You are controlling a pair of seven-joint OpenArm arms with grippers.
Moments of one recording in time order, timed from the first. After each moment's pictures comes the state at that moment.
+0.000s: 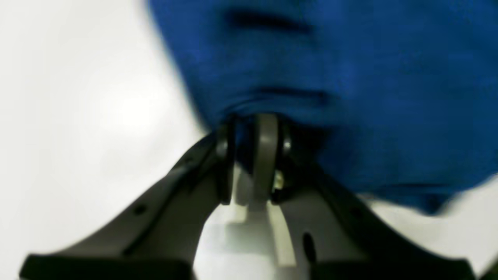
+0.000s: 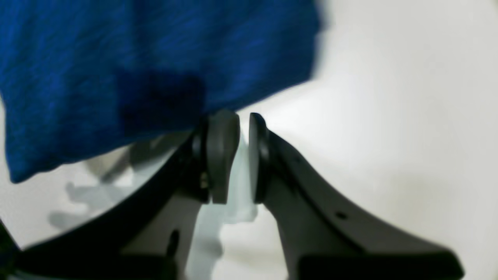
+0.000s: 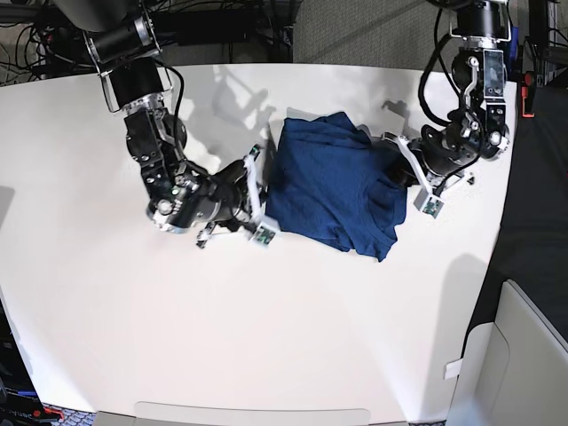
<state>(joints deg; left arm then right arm) 4.1 -18.7 -5.6 94.2 -22.7 -26.2 53.9 17.1 8.4 -19.9 88.2 19.7 38.9 -69.7</state>
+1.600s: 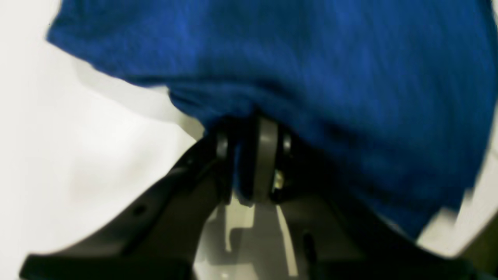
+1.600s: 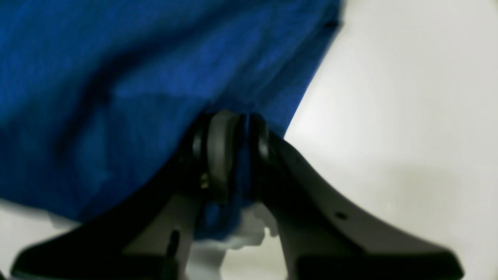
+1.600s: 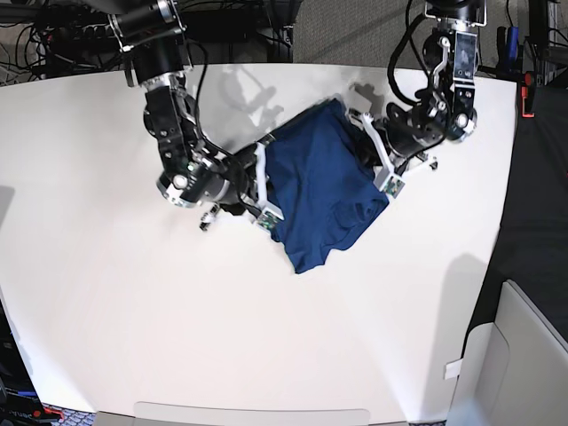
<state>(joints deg) 7.7 -13.3 -0.8 95.1 -20.3 -27.1 51.2 9.7 3.3 -15.2 88.4 5.2 39.1 -60.7</state>
